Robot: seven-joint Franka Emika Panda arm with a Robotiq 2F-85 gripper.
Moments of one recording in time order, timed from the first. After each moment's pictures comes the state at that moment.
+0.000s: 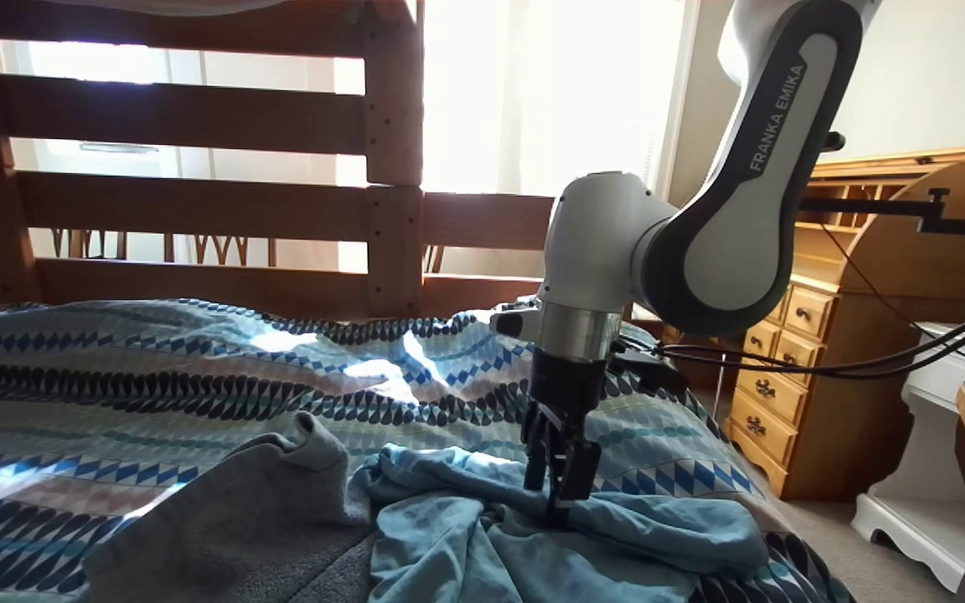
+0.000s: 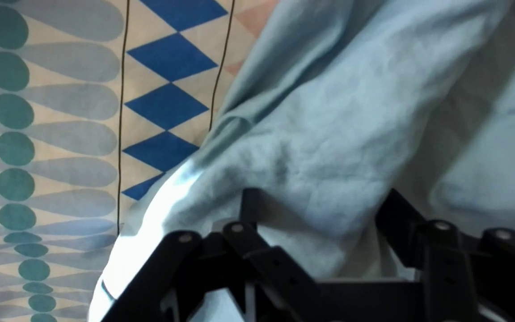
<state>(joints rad) 0.26 0.82 0.23 -2.04 -0.14 2.91 -0.39</state>
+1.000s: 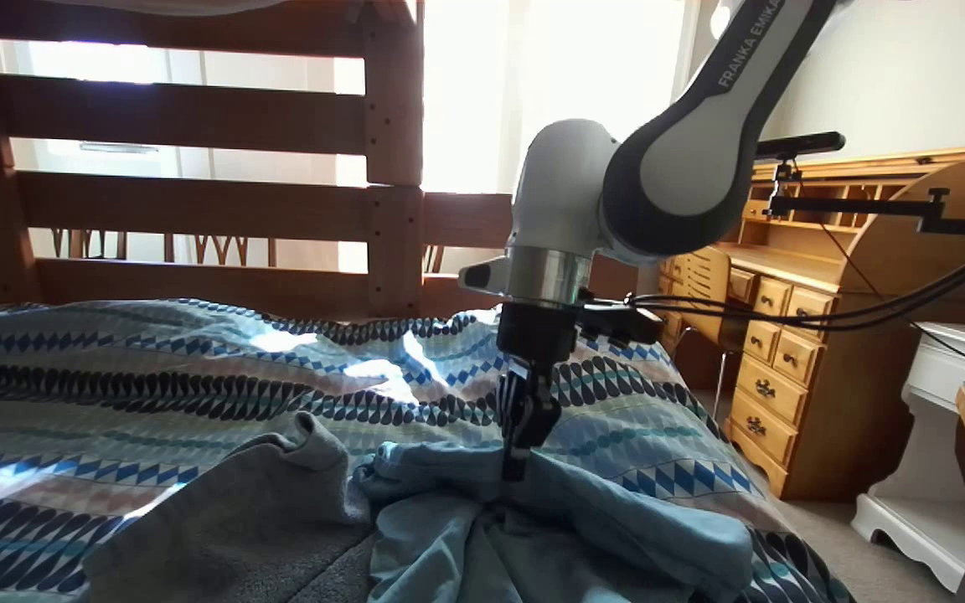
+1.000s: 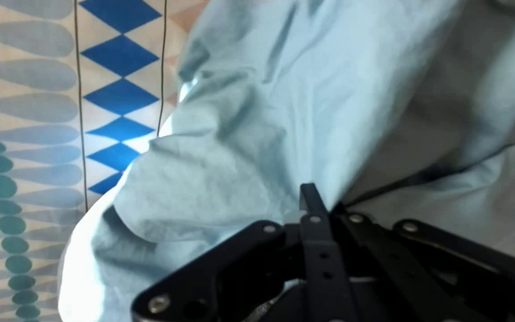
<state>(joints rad) 0.08 0.80 0.44 -1.96 -0.14 2.75 -0.39</state>
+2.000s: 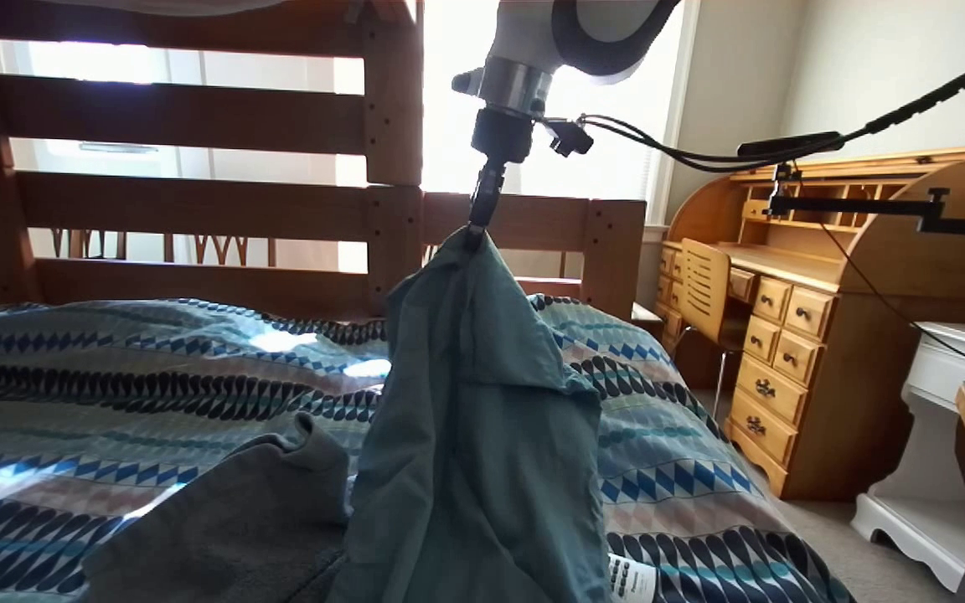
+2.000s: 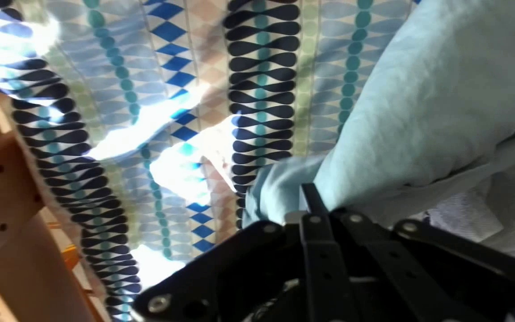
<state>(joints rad) 0.19 0.51 0.13 -1.76 -0.24 2.53 -0.25</state>
